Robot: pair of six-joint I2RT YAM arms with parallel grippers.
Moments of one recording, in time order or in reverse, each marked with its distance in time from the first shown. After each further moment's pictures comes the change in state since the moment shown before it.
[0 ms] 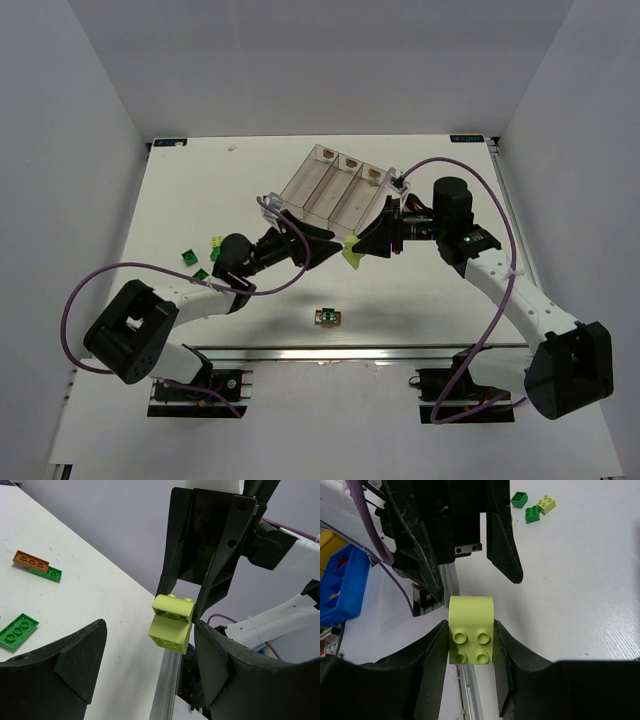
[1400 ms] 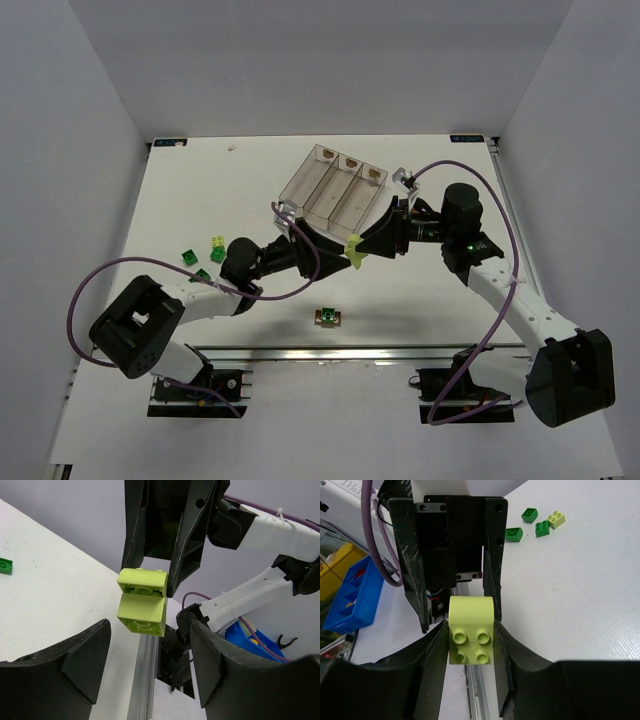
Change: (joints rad) left arm -0.067 0.038 0.010 0.069 0.103 -0.030; right arm -0.039 -0.042 -0.086 0.221 -0.062 0.170
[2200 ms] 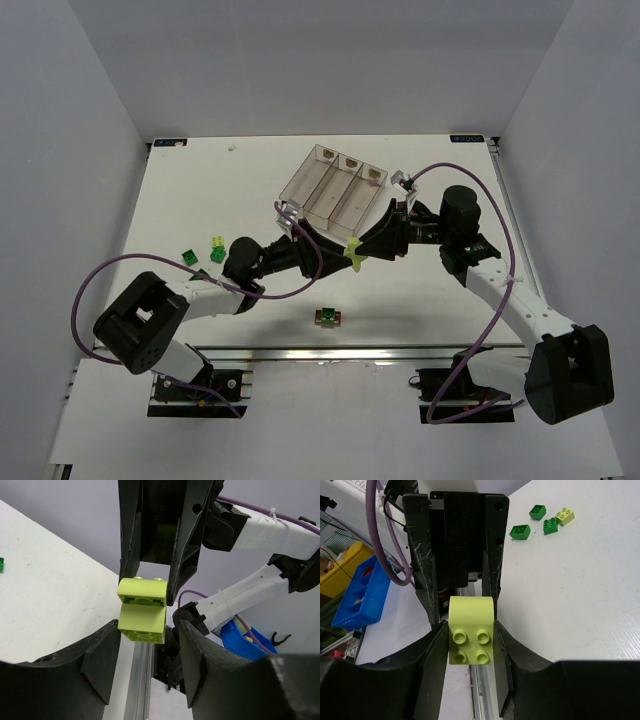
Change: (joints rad) left arm -0.006 0.031 0.014 0.026 0.021 -0.023; right arm 0.001 0.015 -0.031 0.066 -0.029 0.041
